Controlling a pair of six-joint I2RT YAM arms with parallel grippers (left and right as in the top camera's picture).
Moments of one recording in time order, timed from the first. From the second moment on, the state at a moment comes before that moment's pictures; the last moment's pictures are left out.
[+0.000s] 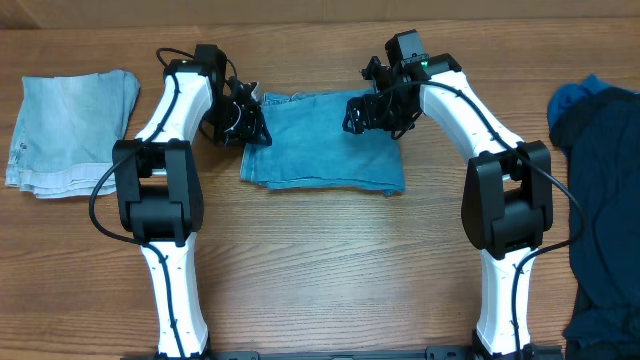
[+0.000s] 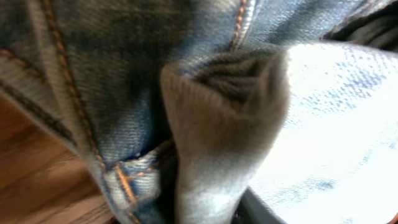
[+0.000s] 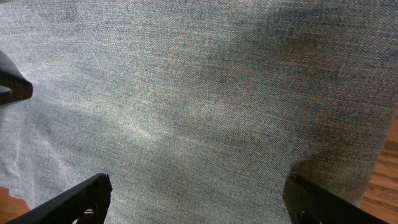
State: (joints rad) left arm -0.05 2.39 1.92 -1.10 0.48 0.06; right arm 0.27 2.27 1.87 -0.91 -0.40 0.07
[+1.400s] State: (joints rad) left arm -0.26 2.41 2.06 -1.10 0.03 -0.07; right arm 0.24 2.26 1.77 -0.84 -0.33 -0.04
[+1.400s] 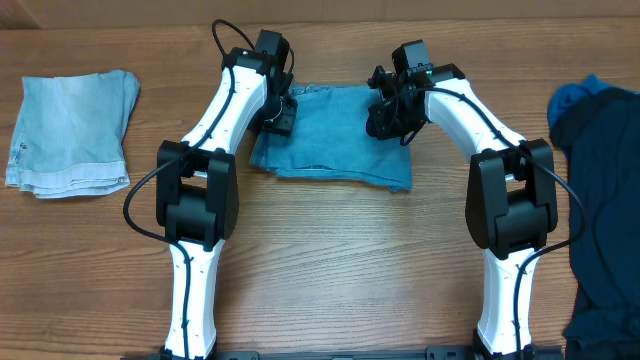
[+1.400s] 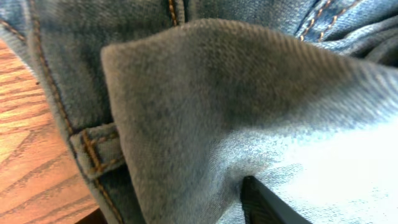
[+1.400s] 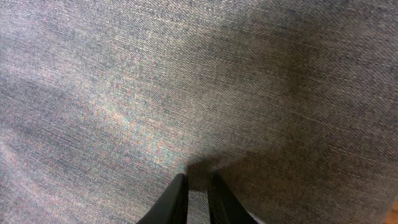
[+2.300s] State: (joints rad) left arm -0.17 2.42 2.56 -1.29 0.20 -0.33; right arm 0.06 1.98 1.91 -1.11 -0.22 0.11
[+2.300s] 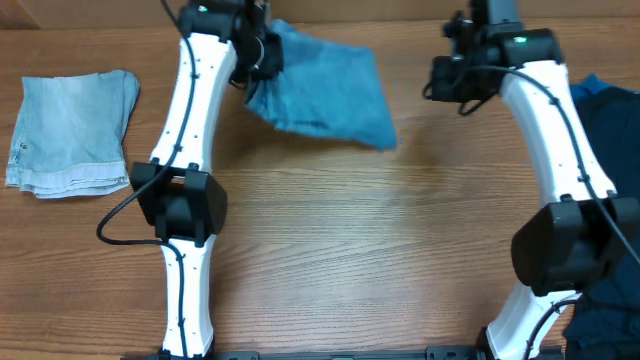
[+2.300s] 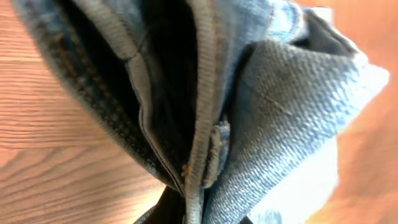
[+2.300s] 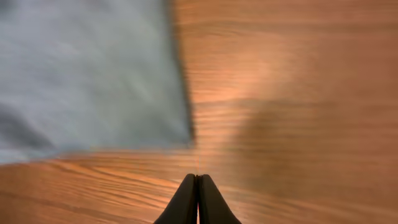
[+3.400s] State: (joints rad) left arm 0.33 2.42 2.78 -1.04 0.21 -0.54; right arm -0.01 1.99 1.91 -1.27 -0.21 0.13
